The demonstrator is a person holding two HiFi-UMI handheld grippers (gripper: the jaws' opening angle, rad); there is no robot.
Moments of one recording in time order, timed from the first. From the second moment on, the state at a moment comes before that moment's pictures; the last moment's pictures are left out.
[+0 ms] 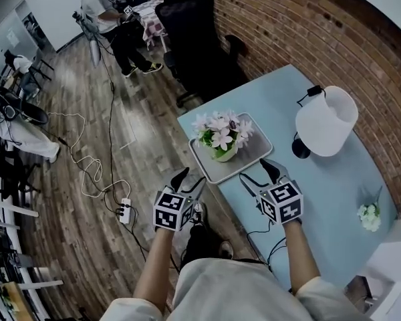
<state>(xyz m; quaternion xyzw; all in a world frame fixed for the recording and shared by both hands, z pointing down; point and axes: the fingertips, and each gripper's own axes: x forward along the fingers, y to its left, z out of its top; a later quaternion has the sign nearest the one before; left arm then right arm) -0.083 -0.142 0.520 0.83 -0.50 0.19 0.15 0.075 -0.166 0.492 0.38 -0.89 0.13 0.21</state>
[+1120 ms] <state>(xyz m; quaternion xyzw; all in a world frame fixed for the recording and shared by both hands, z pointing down) -0.090 -0.280 0.656 0.90 -0.29 0.25 0.22 0.020 -0.267 0.663 0.40 -0.83 0.19 0.33</state>
